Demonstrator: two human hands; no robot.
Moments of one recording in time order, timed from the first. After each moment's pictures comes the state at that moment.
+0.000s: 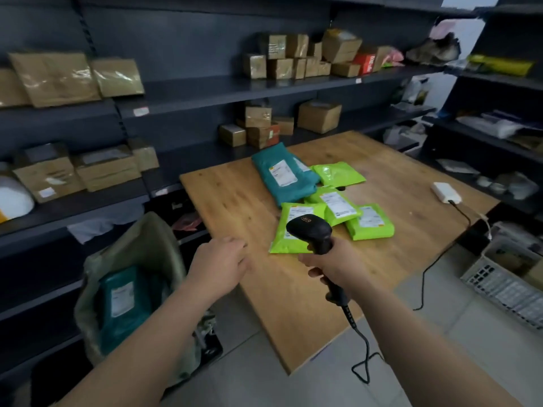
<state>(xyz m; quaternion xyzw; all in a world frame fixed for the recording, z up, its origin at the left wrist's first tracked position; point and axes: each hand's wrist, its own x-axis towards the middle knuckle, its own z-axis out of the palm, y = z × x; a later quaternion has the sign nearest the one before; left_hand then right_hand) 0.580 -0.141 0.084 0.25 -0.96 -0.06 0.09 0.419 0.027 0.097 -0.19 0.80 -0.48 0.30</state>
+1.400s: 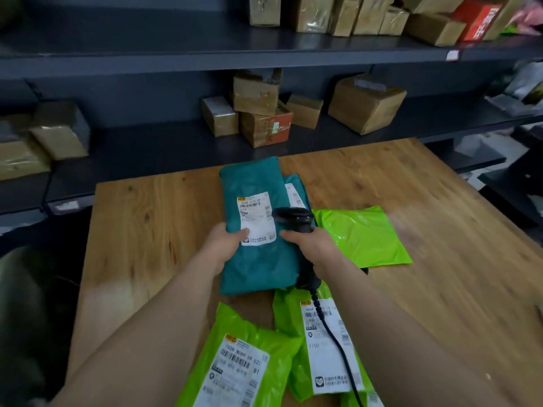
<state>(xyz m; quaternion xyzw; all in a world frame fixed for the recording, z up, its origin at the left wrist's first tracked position) 0.153 -0.374 -0.046 0.52 -0.52 -0.65 0.19 0.013 -0.259 -0.001 -0.11 0.73 -0.50 0.44</state>
